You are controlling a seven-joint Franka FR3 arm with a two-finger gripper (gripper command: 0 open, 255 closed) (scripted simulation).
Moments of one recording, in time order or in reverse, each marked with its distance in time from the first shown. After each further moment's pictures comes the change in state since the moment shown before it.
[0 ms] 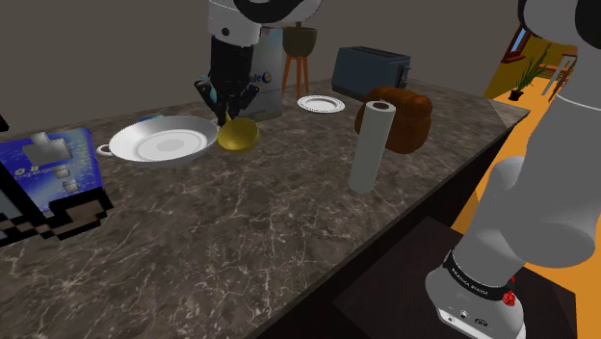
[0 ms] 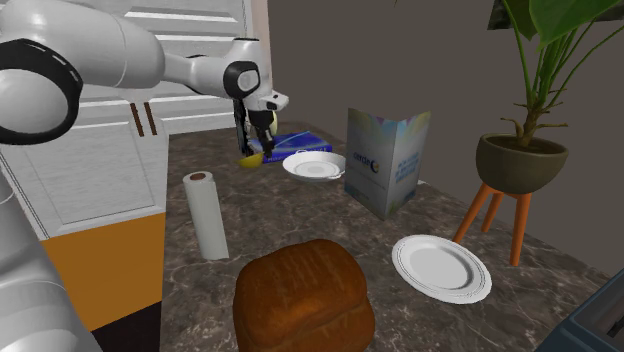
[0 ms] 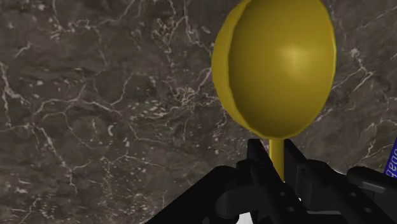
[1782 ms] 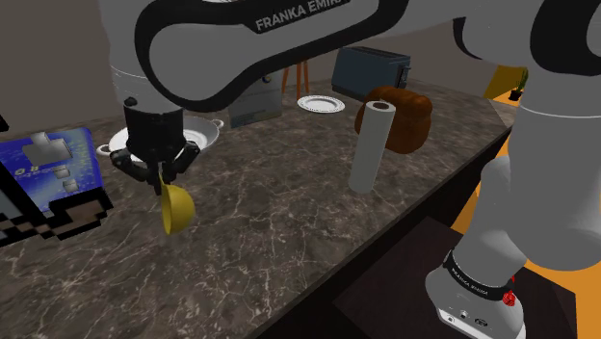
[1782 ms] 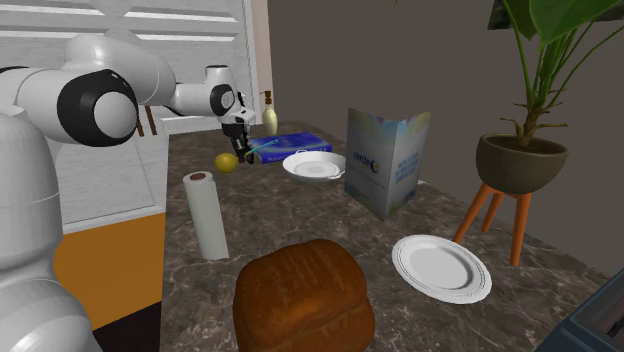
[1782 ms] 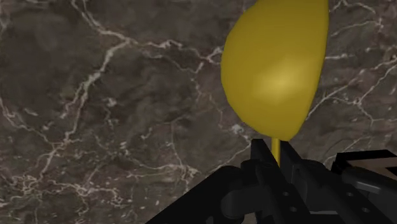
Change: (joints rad) arm 0.184 0.230 0.113 0.118 -0.140 0.109 0.338
